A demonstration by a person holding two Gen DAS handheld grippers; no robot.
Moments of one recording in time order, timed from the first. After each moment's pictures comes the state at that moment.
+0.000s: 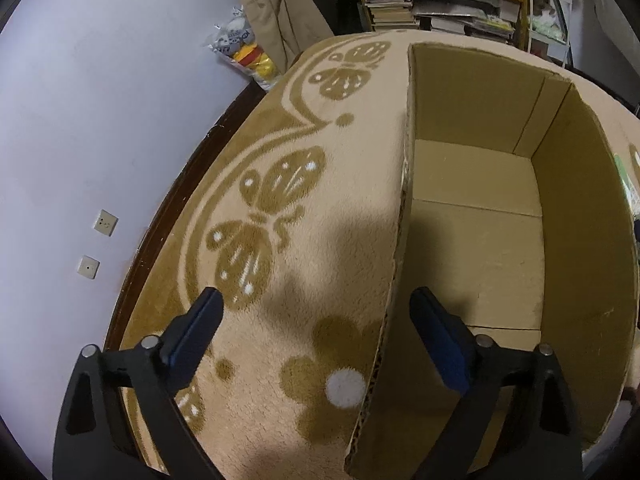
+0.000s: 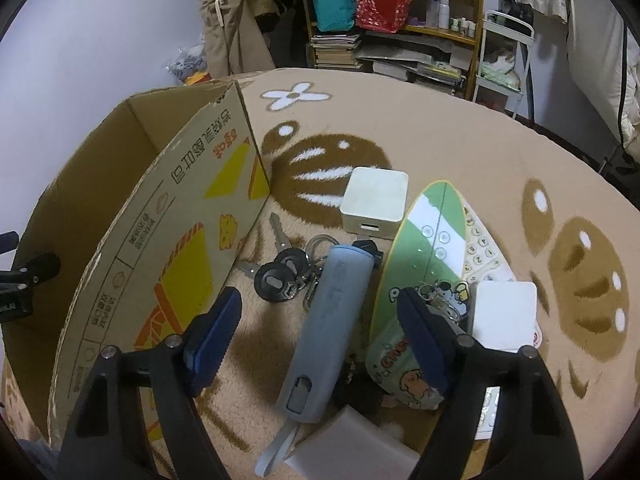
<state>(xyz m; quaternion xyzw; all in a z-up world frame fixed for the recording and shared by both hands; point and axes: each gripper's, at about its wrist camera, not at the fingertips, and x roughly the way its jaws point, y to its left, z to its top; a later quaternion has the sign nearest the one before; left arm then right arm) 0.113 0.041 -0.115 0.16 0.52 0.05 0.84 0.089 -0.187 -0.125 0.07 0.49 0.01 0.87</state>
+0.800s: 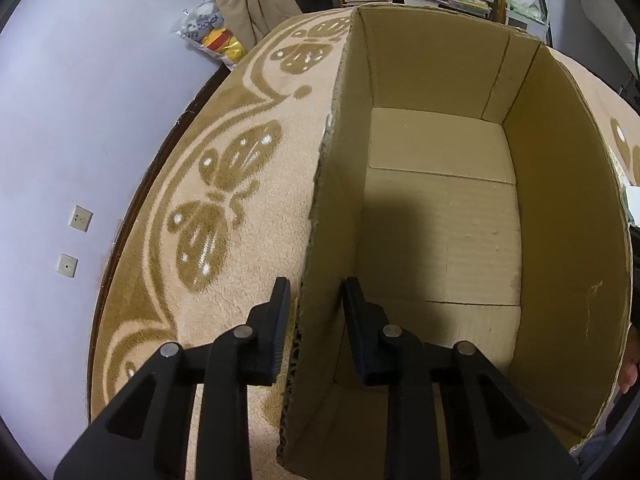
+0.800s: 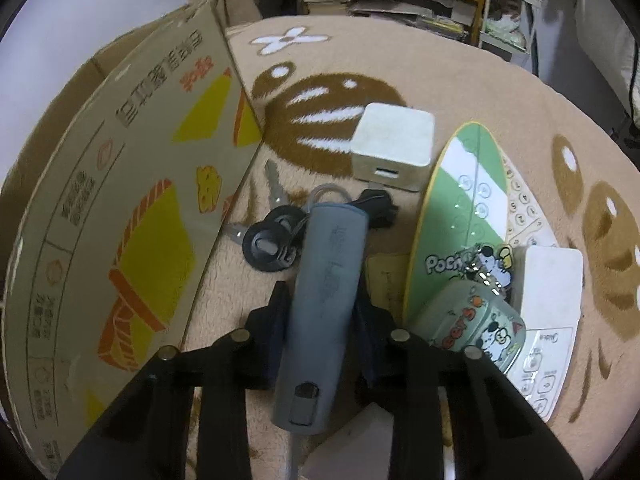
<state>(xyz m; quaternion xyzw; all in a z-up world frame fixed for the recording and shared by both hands) 0.106 0.025 -0.131 0.16 0.56 0.01 0.82 0.106 -0.178 -0.154 0.08 0.55 0.00 0.83</state>
